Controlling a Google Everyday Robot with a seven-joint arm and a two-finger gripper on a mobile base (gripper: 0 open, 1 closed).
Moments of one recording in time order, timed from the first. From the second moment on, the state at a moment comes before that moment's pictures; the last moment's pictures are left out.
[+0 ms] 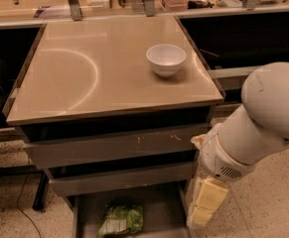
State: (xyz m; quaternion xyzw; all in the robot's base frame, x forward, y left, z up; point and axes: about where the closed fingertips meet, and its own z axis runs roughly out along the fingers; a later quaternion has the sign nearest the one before) arm 0.359 -0.113 0.789 -0.61 0.77 0.12 0.13
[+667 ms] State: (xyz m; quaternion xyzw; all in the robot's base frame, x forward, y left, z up) arm 0.331 -0.053 0.645 -0.56 0.80 0.20 0.09
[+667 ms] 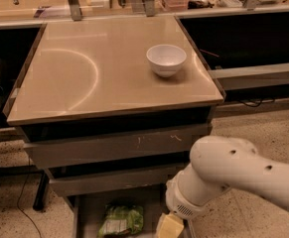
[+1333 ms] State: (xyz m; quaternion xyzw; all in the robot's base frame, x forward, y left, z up) arm 0.358 -0.017 0.570 -0.52 0.81 0.22 0.11
